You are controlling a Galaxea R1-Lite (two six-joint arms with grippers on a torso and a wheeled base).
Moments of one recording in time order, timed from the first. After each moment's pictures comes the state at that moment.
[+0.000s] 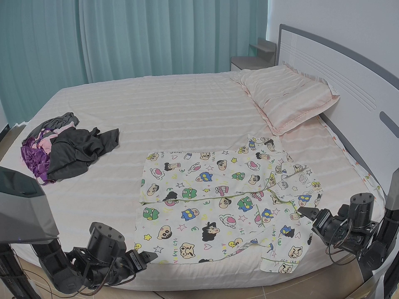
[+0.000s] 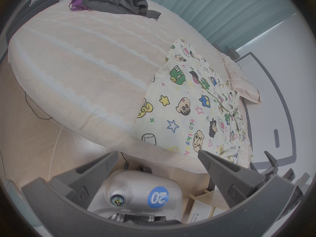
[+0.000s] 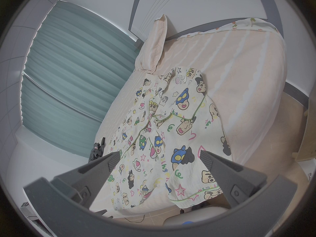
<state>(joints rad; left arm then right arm) -0.57 1.97 -0.16 -0.91 0.07 -1.04 0.28 1.96 -0.02 -1.43 -0.02 0.96</state>
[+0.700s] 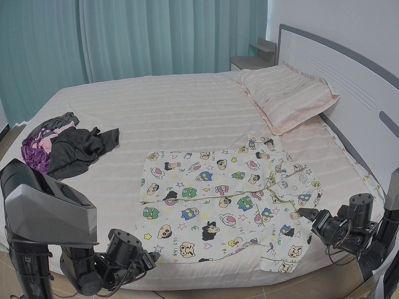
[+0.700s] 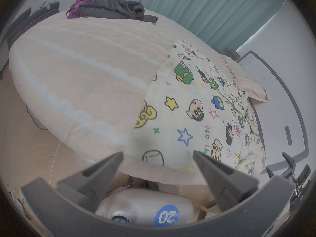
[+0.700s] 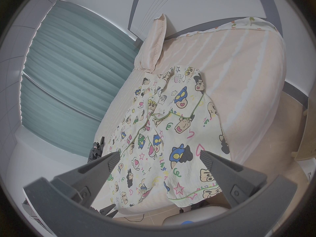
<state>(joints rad) -0.59 2.22 -0.20 -1.13 0.21 -1.00 0.28 1.97 -0.02 -1.43 -0.02 0.96</state>
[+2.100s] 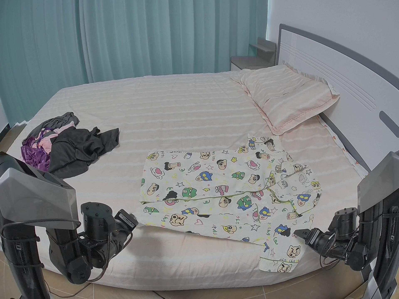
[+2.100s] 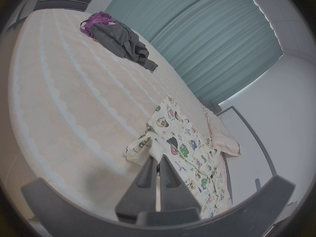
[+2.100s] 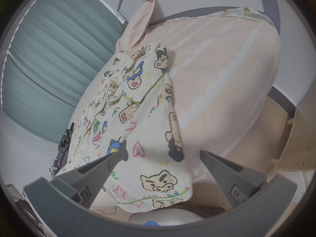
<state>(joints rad) -0.42 2.18 -0.21 -1.51 0.28 -1.07 0.18 2.33 -0.02 -1.55 0.01 0.79</state>
